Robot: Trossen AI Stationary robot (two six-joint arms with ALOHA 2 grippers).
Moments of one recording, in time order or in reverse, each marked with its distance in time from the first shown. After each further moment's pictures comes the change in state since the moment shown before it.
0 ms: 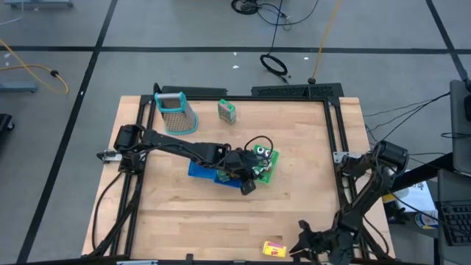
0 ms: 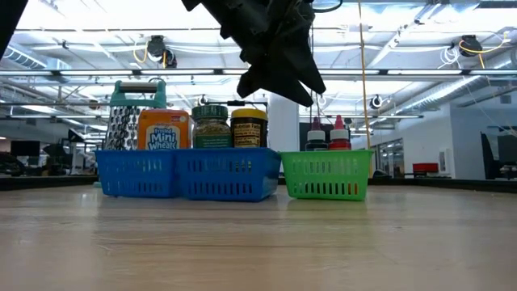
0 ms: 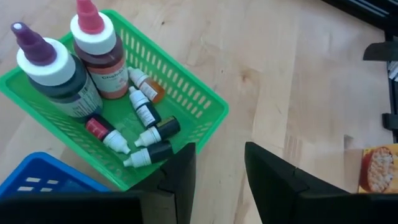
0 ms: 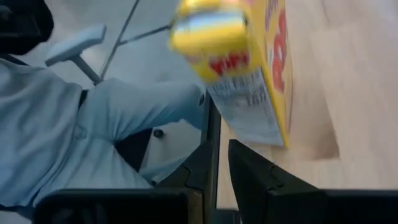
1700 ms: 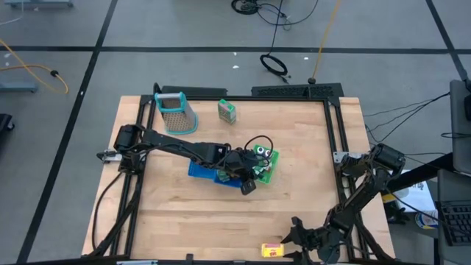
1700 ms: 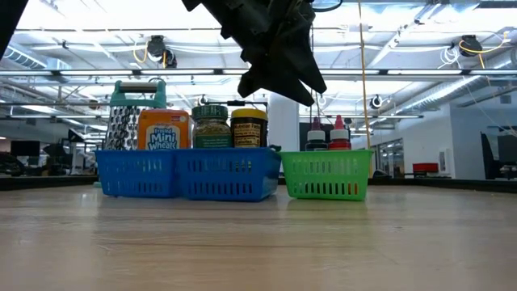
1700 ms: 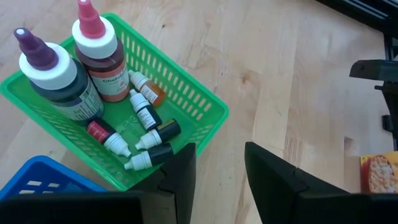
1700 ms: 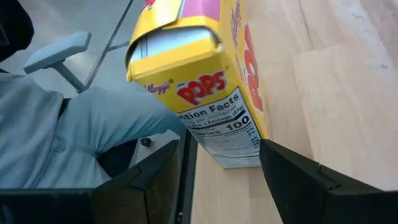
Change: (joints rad) left arm 0.000 0.000 0.000 0.006 -0.001 0.004; right arm -0.081 0.049 0.000 0.066 -0.013 -0.079
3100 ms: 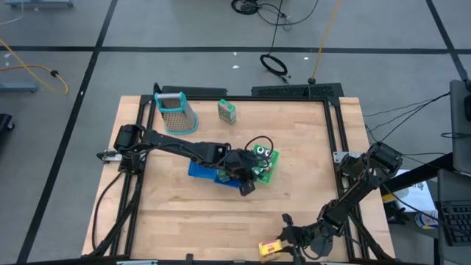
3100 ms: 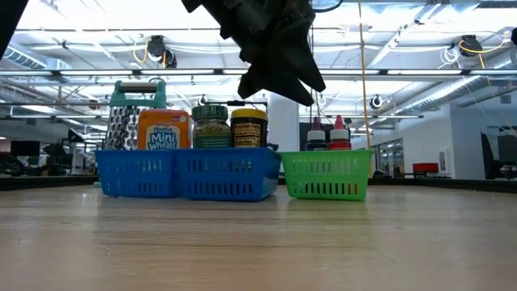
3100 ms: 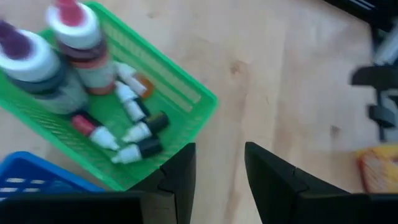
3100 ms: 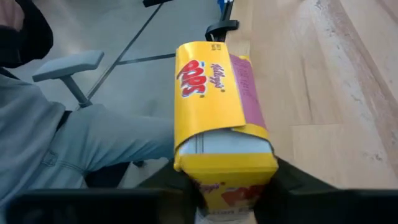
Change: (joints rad) left arm 0.000 0.000 0.000 -0.011 0.051 0.004; right arm -0.090 0.000 0.000 0.162 -0.029 -0.268
